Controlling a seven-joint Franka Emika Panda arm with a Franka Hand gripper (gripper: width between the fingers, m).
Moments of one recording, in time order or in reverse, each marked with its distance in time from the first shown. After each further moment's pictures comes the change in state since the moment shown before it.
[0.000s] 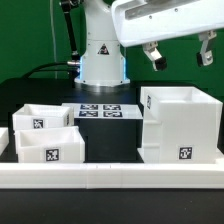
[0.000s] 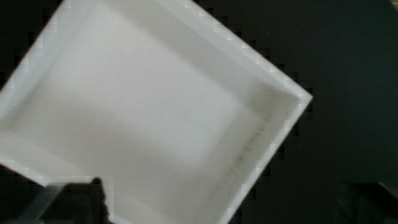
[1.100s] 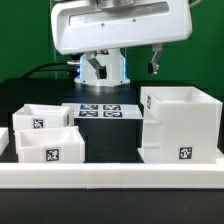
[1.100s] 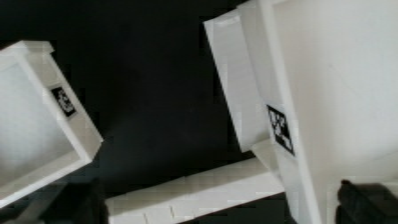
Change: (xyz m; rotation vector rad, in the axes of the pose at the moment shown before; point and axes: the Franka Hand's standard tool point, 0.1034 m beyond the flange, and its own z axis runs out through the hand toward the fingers) arm 0.048 0.068 -0.009 -0.161 -0.030 -0.630
